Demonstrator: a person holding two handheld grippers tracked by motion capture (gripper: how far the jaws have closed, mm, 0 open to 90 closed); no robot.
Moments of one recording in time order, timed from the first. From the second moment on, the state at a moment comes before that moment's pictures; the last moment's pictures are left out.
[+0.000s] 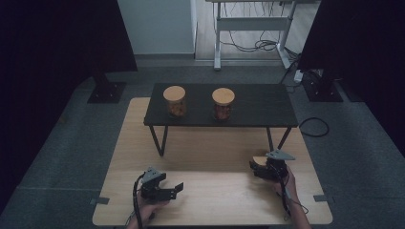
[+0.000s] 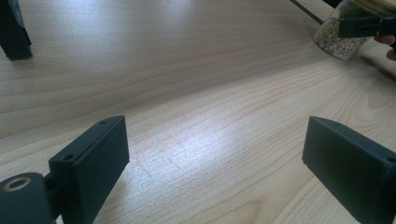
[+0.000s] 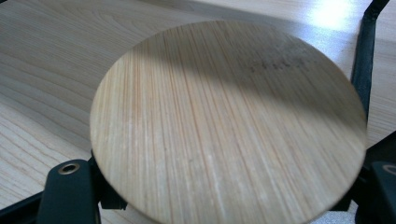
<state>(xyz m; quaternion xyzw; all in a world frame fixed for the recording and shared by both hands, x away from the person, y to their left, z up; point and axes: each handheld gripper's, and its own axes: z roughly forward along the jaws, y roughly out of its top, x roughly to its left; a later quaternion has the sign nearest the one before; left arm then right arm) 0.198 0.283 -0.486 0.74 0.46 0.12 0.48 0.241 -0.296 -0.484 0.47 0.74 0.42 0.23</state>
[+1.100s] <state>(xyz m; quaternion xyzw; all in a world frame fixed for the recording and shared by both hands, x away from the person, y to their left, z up) 0.197 0.285 -0.484 0.74 0.46 0.12 0.48 0.216 -0.296 -0.476 0.45 0.74 0.44 0.24</state>
